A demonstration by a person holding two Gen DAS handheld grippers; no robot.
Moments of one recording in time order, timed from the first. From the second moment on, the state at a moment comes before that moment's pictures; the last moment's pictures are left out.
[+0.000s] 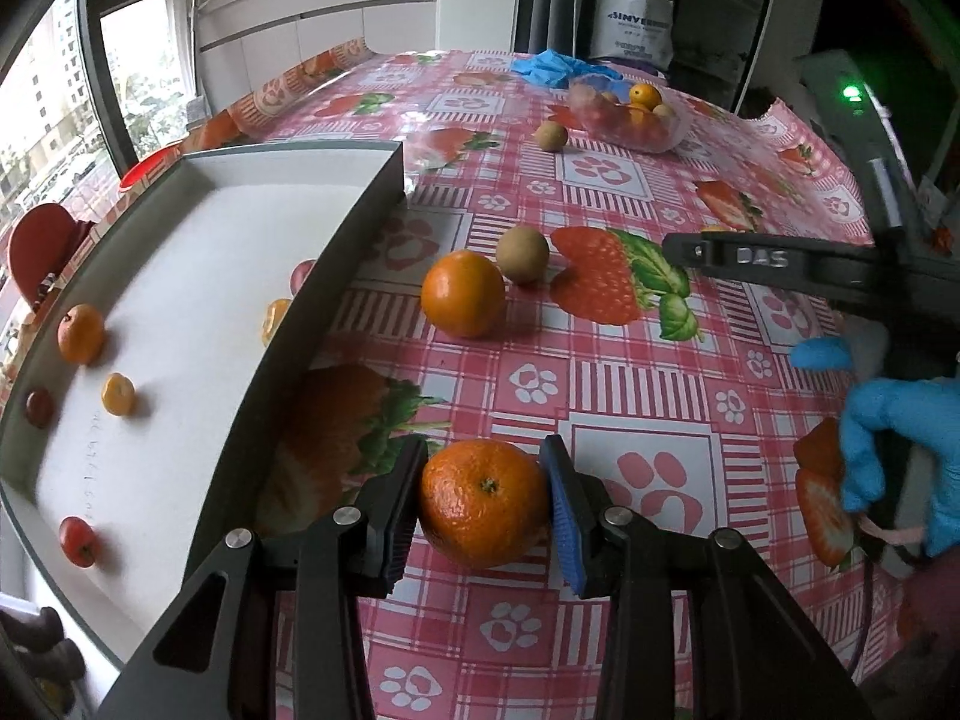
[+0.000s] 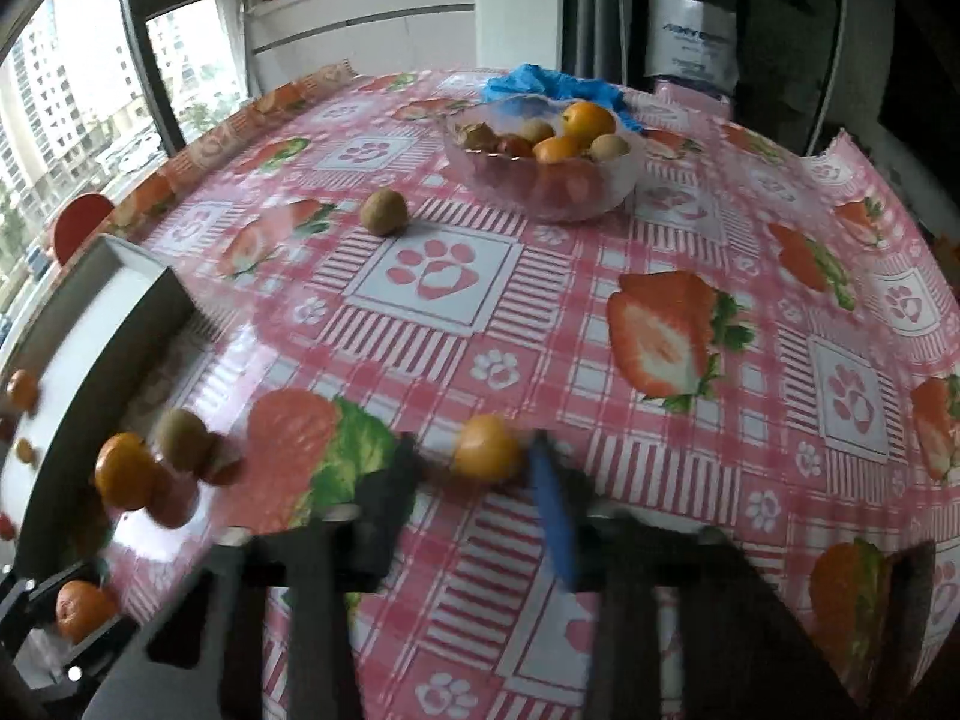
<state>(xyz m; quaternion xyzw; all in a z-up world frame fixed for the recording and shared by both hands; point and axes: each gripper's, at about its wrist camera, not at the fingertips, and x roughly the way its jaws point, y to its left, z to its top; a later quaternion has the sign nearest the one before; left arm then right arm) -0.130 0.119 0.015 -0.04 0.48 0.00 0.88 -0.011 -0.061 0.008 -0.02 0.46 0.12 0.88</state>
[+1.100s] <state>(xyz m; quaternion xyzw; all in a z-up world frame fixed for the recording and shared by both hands) -0.143 0.225 0.094 -0.11 0.38 0.07 0.91 -0.061 0.062 0.127 0.01 0.42 0.33 0.85</state>
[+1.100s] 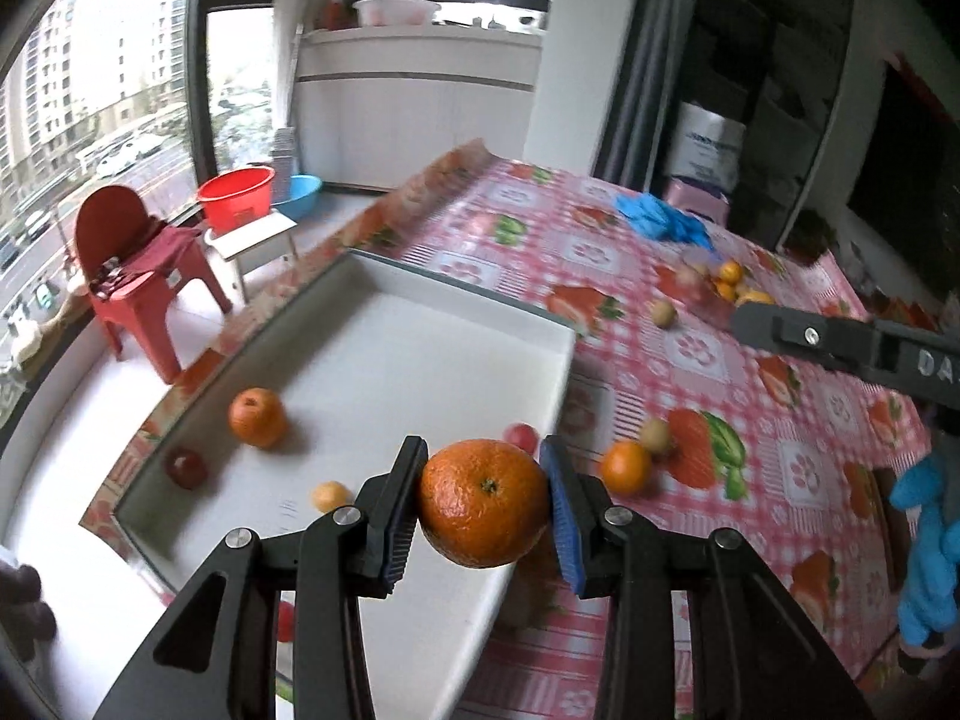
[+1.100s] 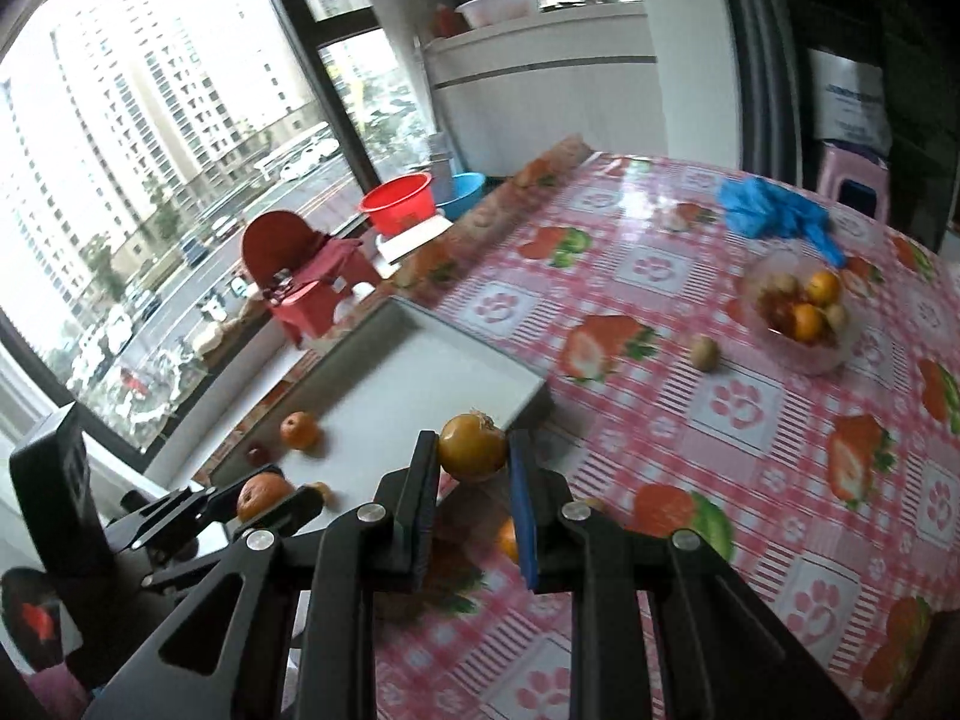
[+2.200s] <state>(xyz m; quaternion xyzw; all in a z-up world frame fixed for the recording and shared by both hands) -0.140 0.287 0.045 -0.12 0.41 0.15 0.89 -0.059 0.159 0.058 -0.04 0.51 0.36 0.78</state>
